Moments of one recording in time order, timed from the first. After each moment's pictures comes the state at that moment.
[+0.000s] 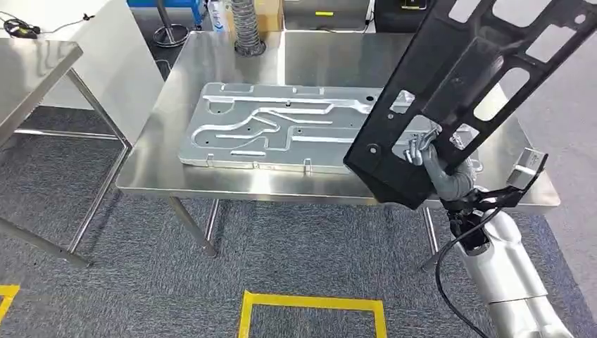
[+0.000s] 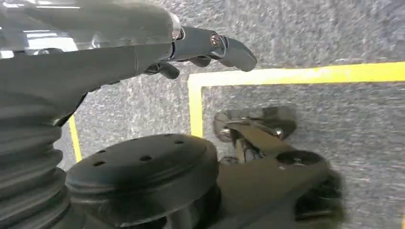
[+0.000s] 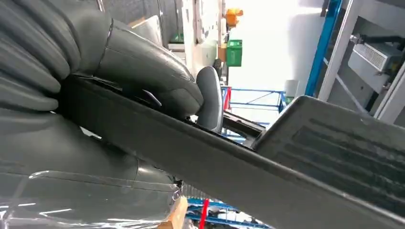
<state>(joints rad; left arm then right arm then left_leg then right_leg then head) -0.11 -0.19 1.13 -0.20 -1.25 0.08 -0.15 -0.41 -0.37 0.14 -1.43 -0.44 0.55 -0.37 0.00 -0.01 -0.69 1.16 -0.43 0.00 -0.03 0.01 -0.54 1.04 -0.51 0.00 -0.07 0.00</state>
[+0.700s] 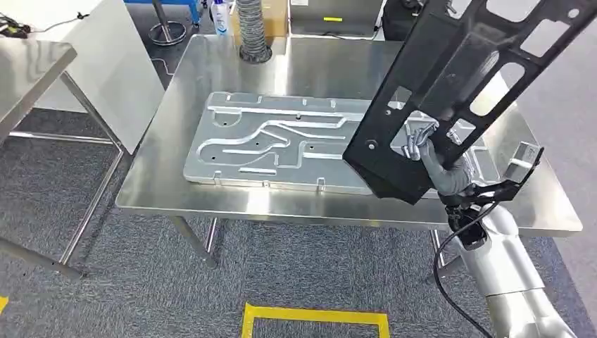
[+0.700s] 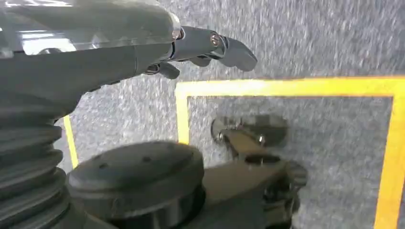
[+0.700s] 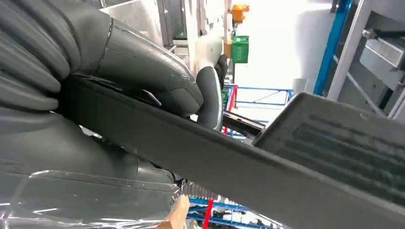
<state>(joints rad) -0.11 -0.19 1.14 -0.20 -1.25 0.08 -0.15 -0.44 -0.36 0.15 -1.39 -0.44 0.56 -0.37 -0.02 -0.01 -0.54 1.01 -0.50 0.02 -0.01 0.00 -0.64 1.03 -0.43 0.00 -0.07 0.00</state>
